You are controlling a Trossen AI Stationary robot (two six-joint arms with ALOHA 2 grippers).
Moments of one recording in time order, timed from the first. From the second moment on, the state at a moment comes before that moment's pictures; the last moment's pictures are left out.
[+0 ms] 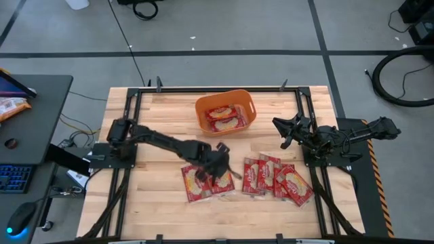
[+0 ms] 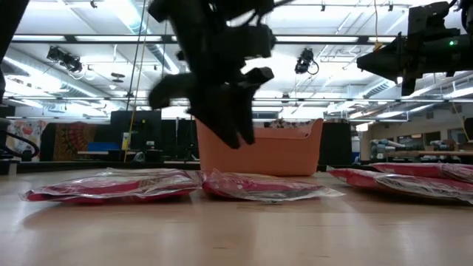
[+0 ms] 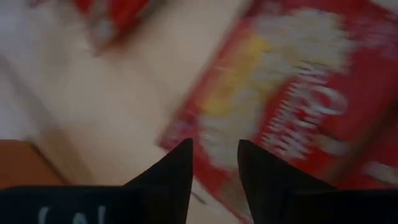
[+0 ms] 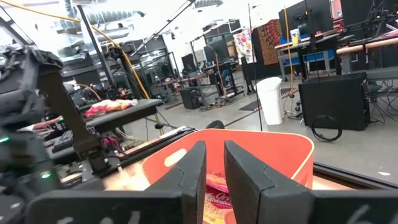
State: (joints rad) left arm -0.18 1.96 1.39 -0.54 -0.17 0.63; right arm 0.16 0.30 0.01 0.49 0.71 0.15
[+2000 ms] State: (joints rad) left arm -0.22 1.76 1.14 -0.08 -0.80 0.77; right arm 0.16 0.30 0.01 0.49 0.71 0.15
